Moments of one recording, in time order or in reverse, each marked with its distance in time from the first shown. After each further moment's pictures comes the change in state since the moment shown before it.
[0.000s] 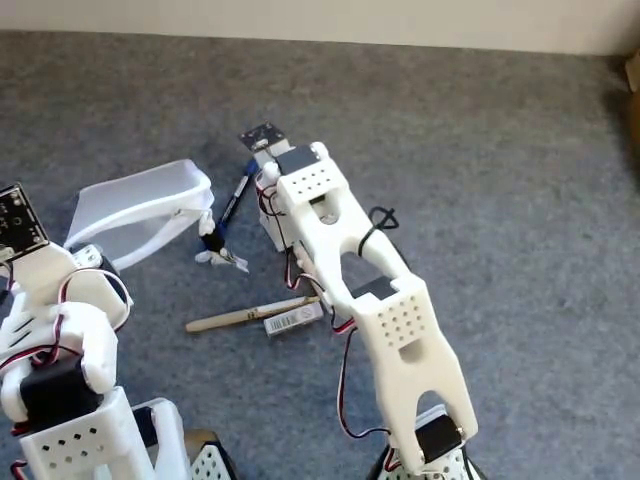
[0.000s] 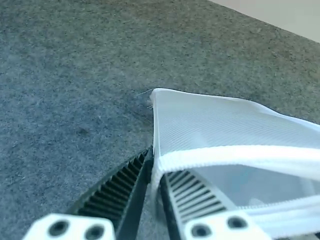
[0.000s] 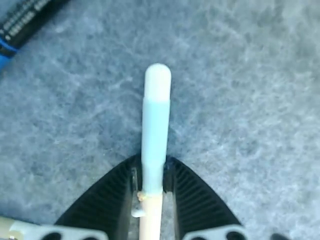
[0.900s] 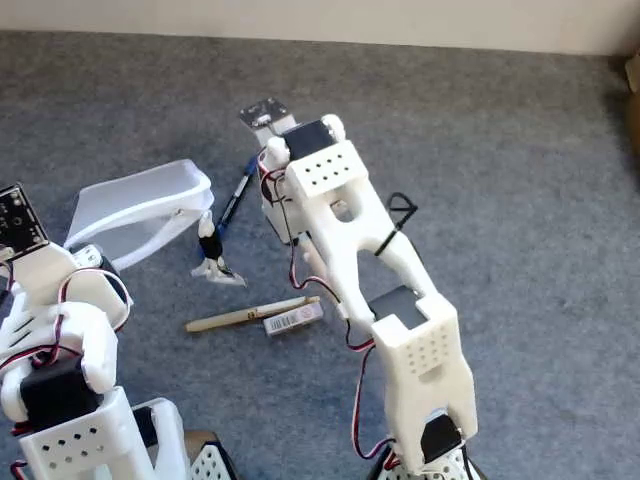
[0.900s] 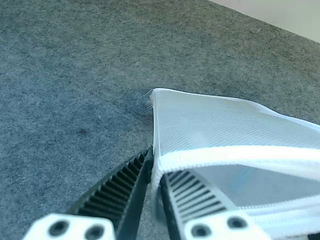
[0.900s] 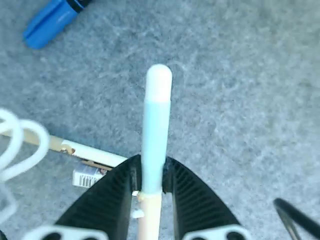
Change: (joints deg) left arm 0.0 0.0 0.0 0.0 0.0; right arm -0.2 -17.7 0.1 15.0 0.4
